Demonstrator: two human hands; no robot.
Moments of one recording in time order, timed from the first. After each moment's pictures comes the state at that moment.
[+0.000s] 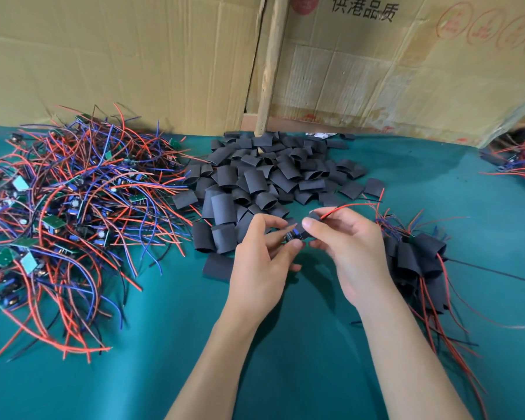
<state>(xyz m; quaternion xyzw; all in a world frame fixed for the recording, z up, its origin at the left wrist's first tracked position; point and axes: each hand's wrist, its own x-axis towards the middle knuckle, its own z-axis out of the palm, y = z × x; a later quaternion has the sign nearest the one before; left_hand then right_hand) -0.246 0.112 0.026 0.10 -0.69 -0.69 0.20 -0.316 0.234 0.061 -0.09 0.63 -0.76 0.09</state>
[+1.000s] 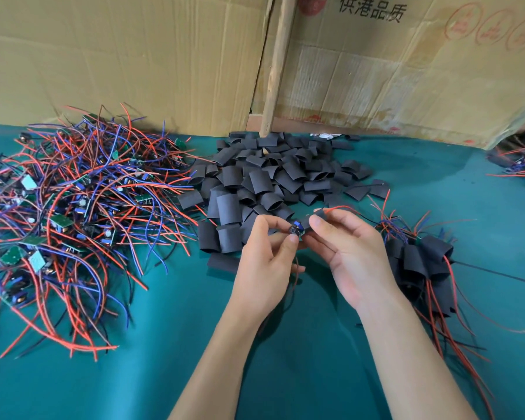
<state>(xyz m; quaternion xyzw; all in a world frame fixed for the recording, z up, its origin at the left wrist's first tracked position) -0.246 0.111 0.027 0.09 -0.66 -0.72 0.20 -0.315 0.230 0.060 -0.05 0.53 -0.83 0.17</state>
